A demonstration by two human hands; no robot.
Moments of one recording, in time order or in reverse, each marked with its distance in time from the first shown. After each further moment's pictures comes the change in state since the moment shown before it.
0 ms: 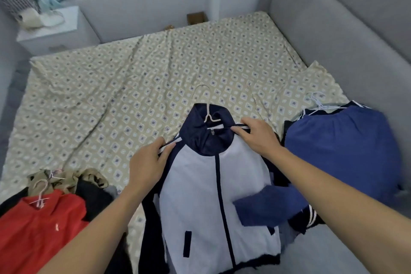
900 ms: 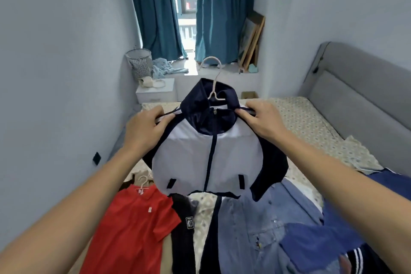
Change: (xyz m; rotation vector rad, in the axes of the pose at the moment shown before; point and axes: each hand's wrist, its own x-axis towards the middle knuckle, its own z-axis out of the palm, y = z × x) left_hand -0.188 -0.099 -0.421 0.087 0.557 0.151; right_hand -0.150 -0.428 -0.077 -0.119 0.326 -0.584
